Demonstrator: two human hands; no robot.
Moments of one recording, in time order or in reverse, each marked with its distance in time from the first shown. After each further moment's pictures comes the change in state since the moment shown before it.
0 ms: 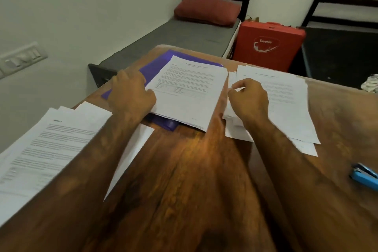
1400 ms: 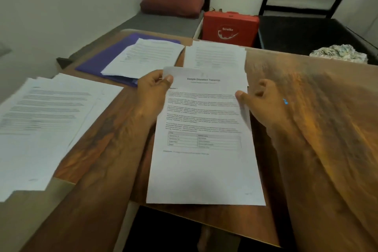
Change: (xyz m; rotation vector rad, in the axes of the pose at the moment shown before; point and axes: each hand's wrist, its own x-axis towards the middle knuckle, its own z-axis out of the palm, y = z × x) left_hand -0.183 0.081 -0.003 -1.186 -0.383 -0.049; right_hand -0.163 0.104 -0.188 0.056 -0.066 0.126
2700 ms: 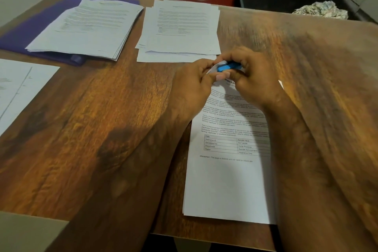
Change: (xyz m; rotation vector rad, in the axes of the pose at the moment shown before) left_hand -0.024 -0.042 0.162 0.398 -0.266 0.328; right_hand 0.053 0.050 -0.030 -0.300 -0.069 -0.643
